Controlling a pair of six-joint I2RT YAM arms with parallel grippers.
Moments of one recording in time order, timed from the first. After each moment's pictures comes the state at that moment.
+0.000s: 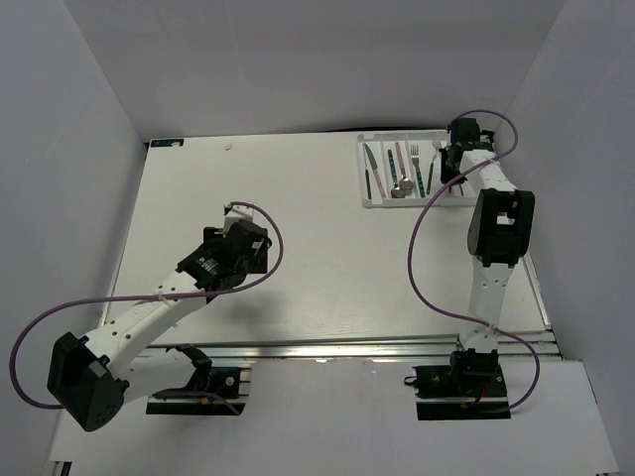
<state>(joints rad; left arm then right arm) -0.66 1.08 0.83 -0.63 -0.60 -0.42 -0.01 2.27 1.92 -0.59 0.13 -0.04</state>
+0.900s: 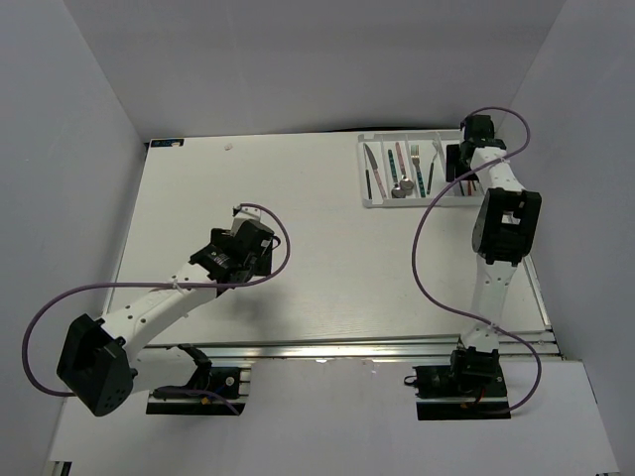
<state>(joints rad) -0.66 1.19 0.83 -0.61 -0.57 -0.41 -0.07 2.34 2.05 -0.64 0.16 -0.12</state>
